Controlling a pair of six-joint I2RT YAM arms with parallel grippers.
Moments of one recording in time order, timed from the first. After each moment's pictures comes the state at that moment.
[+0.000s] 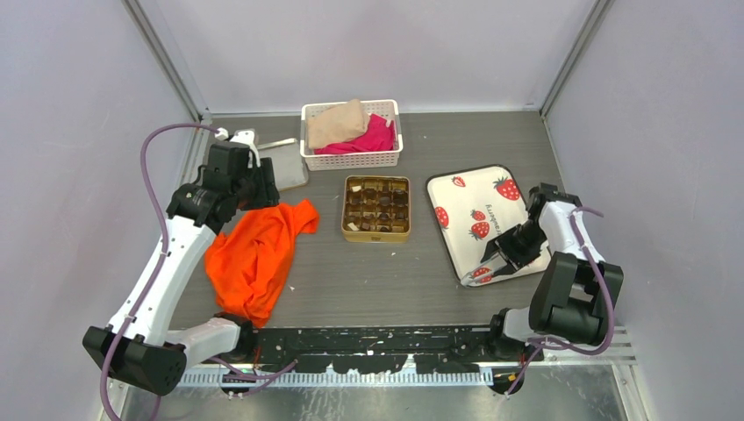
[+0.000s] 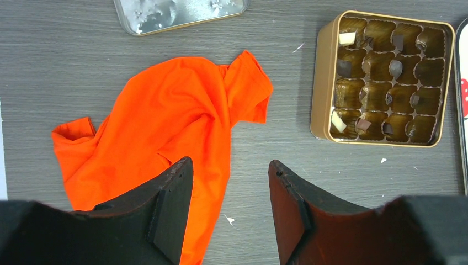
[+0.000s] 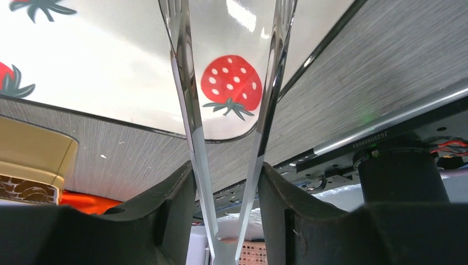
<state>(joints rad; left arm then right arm) -0.29 1.12 1.24 -0.86 -0.13 -0.31 -0.29 1.37 0.89 -1.15 -0.19 0.72</state>
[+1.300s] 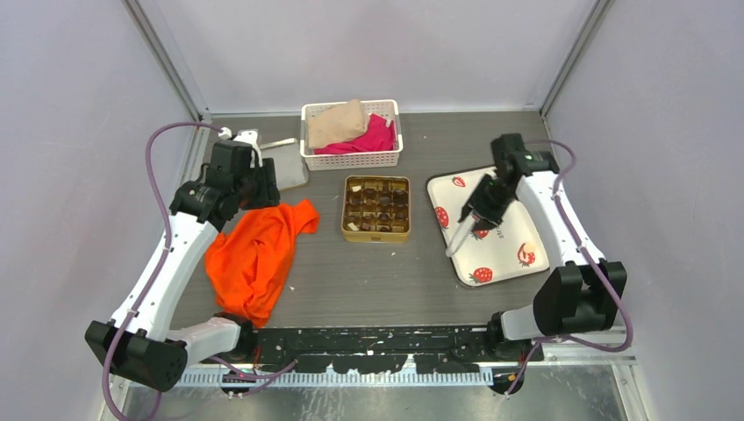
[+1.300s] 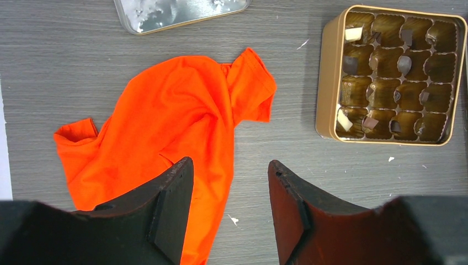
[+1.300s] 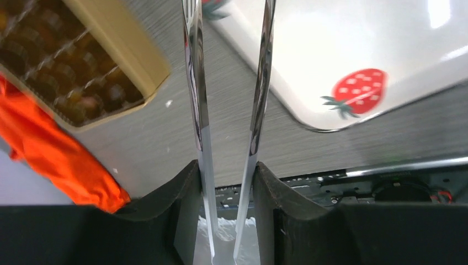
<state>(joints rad) -0.29 1.14 1.24 -0.86 -0.13 -0.29 0.02 1.40 1.25 -1.20 -0.15 0.68</state>
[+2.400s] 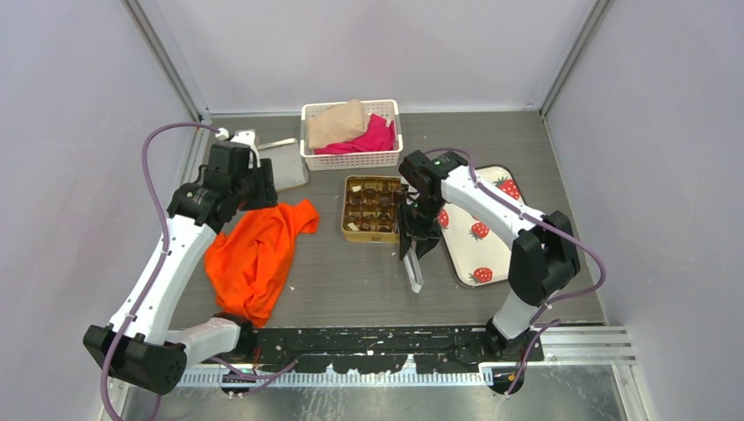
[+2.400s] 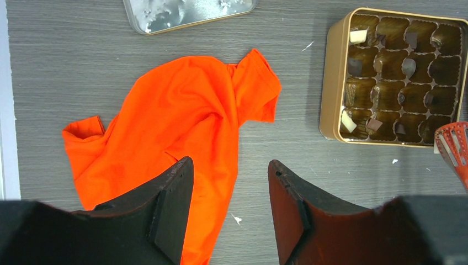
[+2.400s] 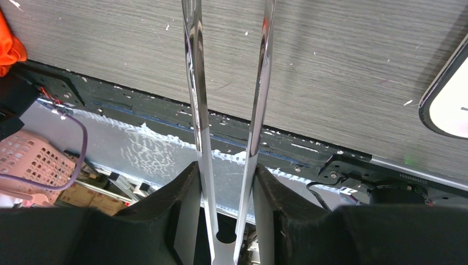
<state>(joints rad) -0.29 1.13 1.24 -0.87 -0.15 -0.29 0.58 1.66 1.40 -1.26 -0.35 0.50</state>
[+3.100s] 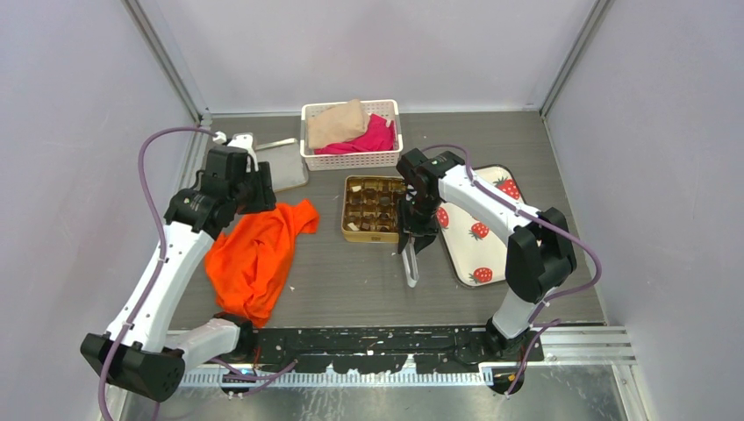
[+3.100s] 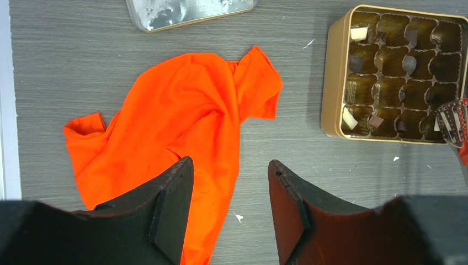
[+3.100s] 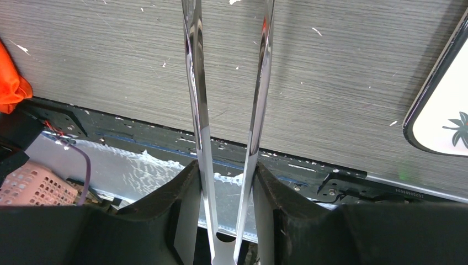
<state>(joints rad) -0.29 1.09 1.21 -0.86 -0.16 -0.29 0.58 1.70 1.40 -1.19 -0.27 0.55</state>
